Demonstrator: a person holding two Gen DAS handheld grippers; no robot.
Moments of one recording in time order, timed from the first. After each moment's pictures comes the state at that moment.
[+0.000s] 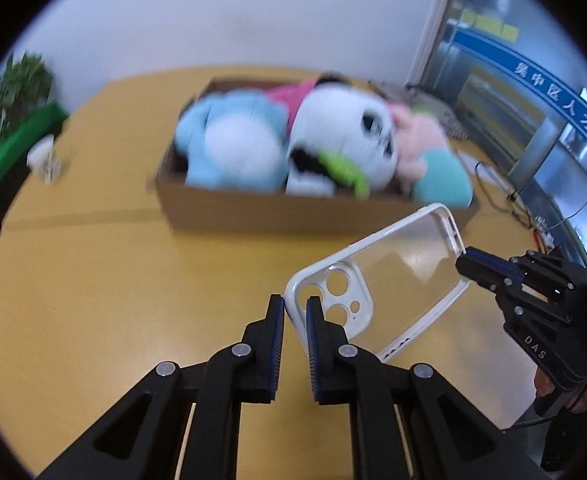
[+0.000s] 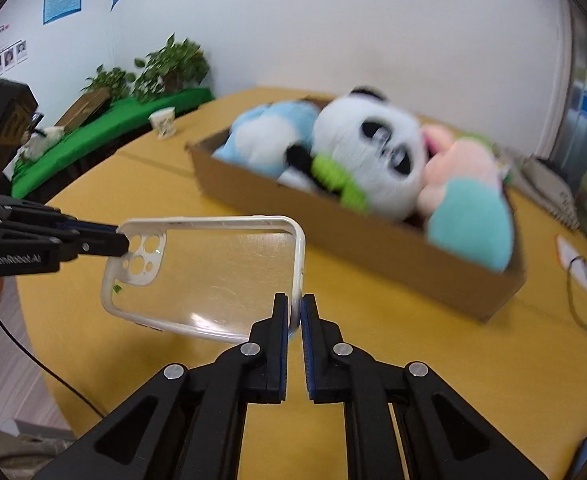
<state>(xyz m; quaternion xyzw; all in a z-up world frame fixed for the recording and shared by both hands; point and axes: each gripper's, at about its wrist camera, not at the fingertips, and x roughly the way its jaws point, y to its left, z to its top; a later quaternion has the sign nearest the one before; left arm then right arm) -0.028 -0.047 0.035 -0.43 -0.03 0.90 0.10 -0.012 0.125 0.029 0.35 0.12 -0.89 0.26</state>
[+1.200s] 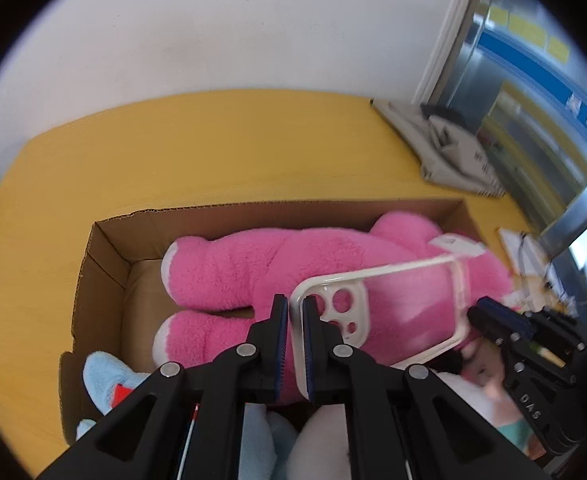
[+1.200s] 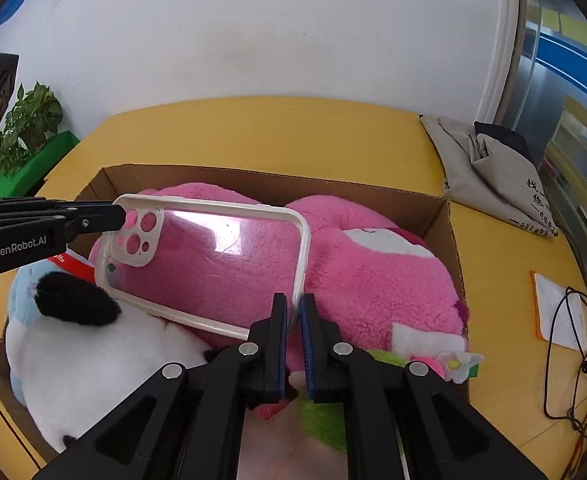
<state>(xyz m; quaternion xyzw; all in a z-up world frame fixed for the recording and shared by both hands) -0.380 -0.003 0.033 -0.46 -0.03 0.87 0.15 -0.327 0.149 0.051 0.42 0.04 -0.90 0.10</state>
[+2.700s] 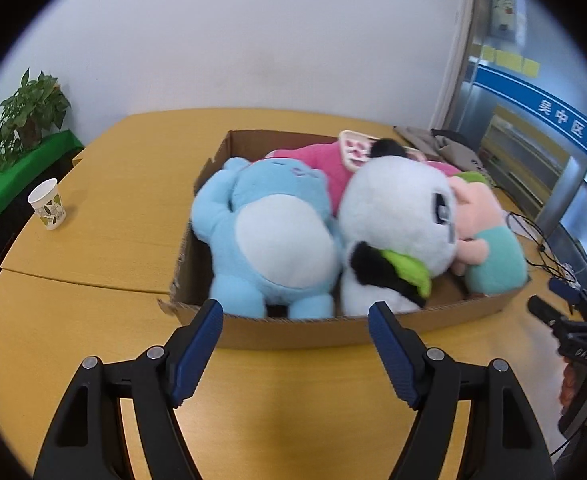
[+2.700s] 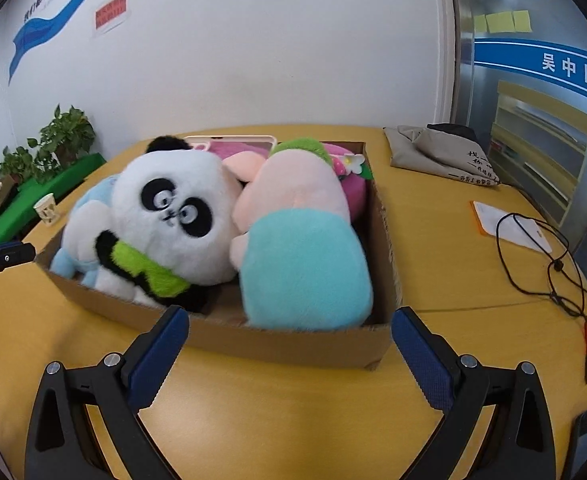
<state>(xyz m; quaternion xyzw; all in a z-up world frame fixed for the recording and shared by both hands) -0.087 -0.076 0.019 -0.37 -0.04 0.93 0.07 -0.094 0.223 0.027 0.33 0.02 -0.94 0.11</state>
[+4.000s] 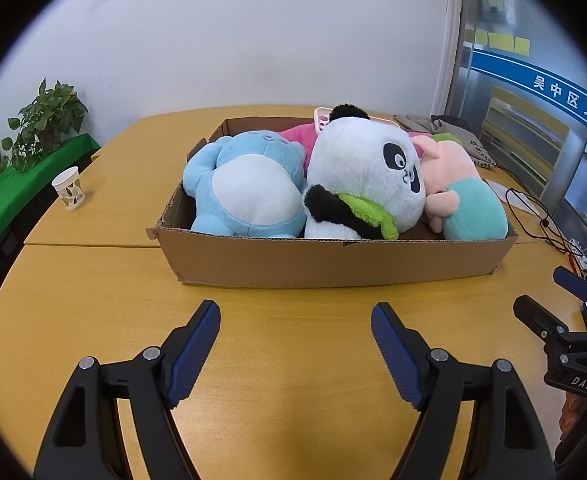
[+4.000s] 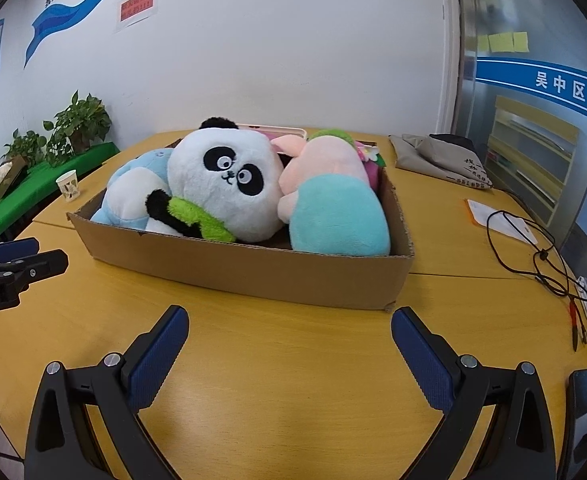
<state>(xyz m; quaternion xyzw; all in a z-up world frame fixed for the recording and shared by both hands) -0.027 -0.029 0.005 -0.37 -0.01 0.93 0.02 -0.021 0.203 0.022 0.31 0.05 -0.94 0.11</state>
